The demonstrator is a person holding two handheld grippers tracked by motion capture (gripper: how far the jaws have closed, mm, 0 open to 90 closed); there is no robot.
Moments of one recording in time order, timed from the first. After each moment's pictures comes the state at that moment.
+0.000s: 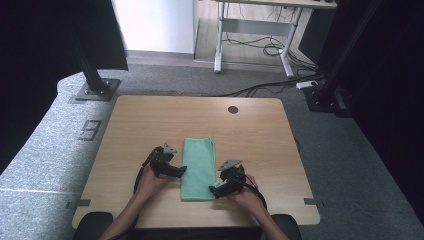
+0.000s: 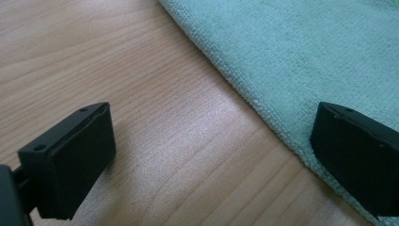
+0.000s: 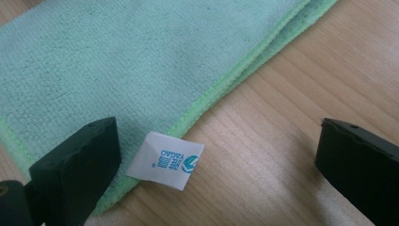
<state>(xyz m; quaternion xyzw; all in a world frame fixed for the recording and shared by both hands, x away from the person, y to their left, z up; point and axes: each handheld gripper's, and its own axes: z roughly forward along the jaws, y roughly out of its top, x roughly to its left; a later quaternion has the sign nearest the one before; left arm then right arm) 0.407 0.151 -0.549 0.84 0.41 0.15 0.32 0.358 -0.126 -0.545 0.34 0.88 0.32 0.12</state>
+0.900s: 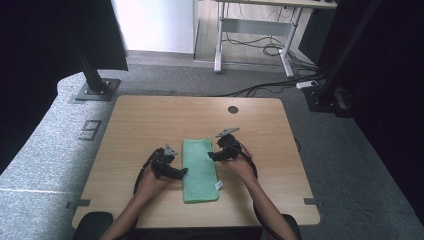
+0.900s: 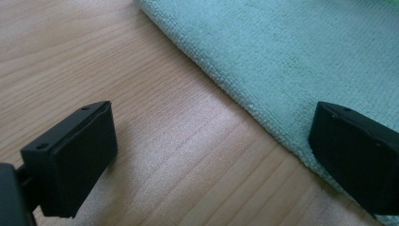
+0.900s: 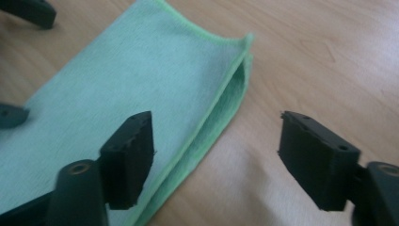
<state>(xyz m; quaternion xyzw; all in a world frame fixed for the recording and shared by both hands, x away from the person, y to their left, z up) 0.402 0.148 -0.549 0.85 0.39 0.14 0.33 0.457 -0.113 -0.514 0.37 0.86 0.34 0.13</state>
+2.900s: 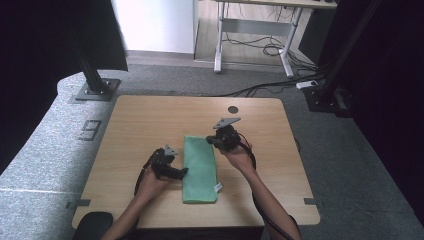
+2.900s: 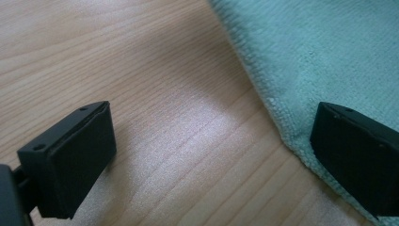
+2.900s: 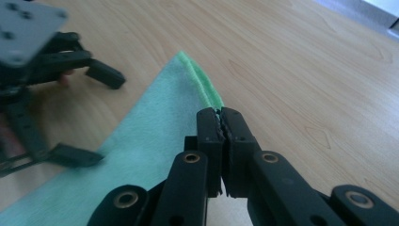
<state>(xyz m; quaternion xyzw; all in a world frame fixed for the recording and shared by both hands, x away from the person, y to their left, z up) 0.401 0.146 -0.549 0.84 0.40 0.14 0.33 0.449 -0.106 -0.456 0.28 0.86 0.41 0.14</state>
